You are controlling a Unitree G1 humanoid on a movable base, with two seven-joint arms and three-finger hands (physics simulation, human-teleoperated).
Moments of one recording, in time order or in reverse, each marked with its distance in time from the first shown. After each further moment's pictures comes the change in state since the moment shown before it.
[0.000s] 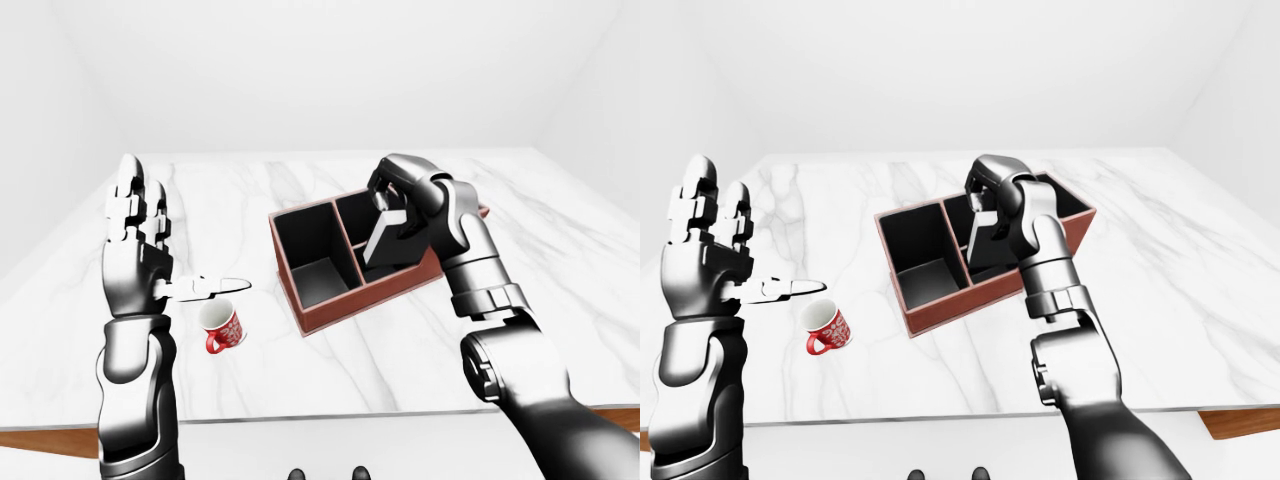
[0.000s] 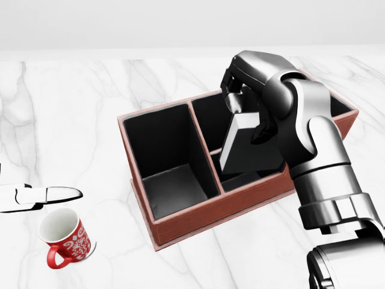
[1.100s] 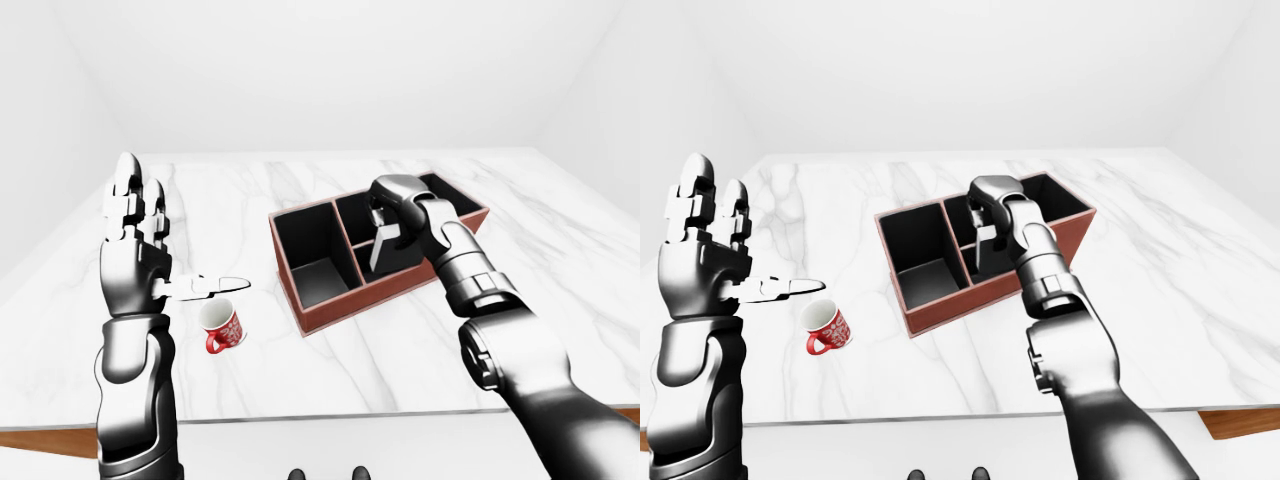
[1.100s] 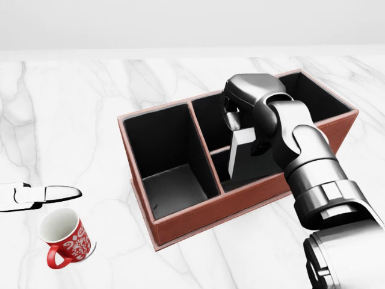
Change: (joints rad) left arm -0.003 0.003 0.002 -0.004 -0.003 0.000 0.002; right arm -0.091 0.001 0.050 0.430 -0.089 -0.175 -0.296
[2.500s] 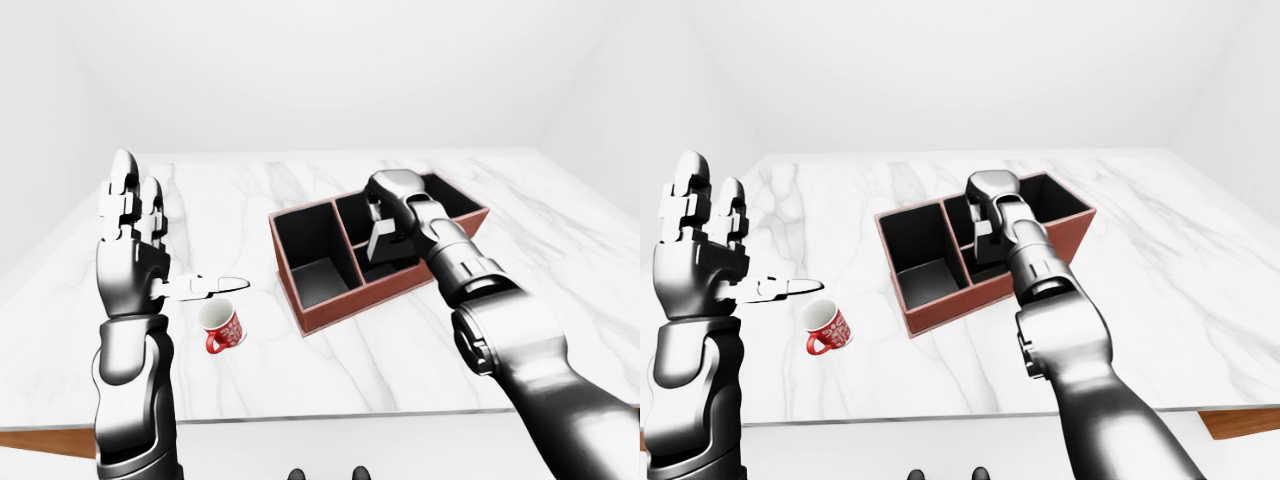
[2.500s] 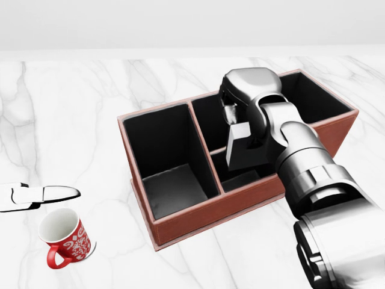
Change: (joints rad) left arm 0.002 0.000 0.004 -0.015 -0.004 0.000 -0.001; right arm -0.128 0.028 0.019 0.287 -0.062 0.000 -0.282
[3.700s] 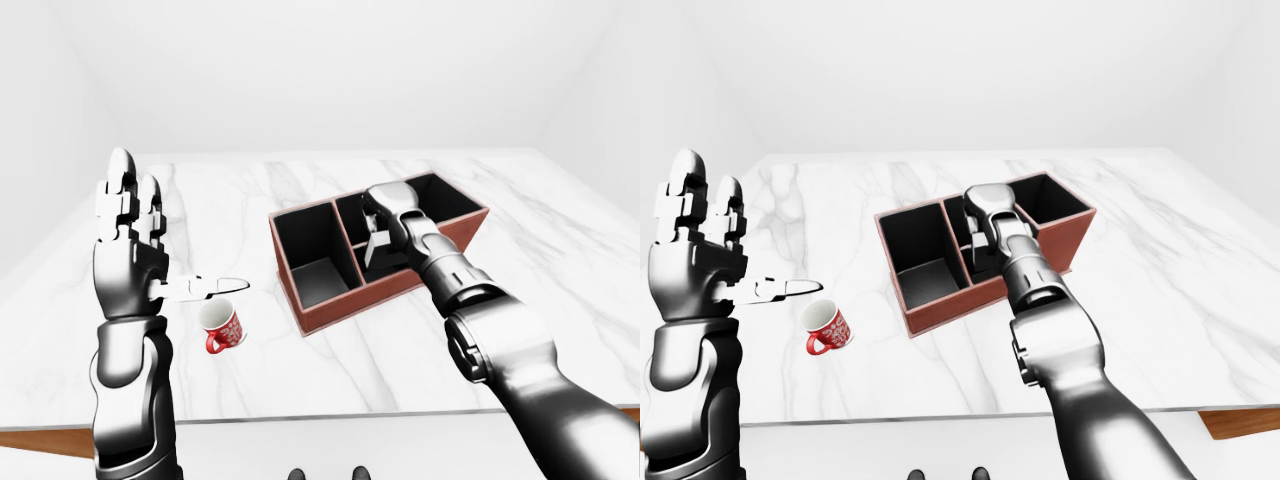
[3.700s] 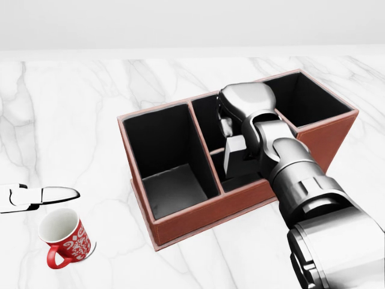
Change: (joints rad) left arm 0.006 -0.002 0.001 -0.020 -0.003 0.000 -0.001; right arm 0.041 0.037 -0.007 0.051 -0.045 0.000 -0.124
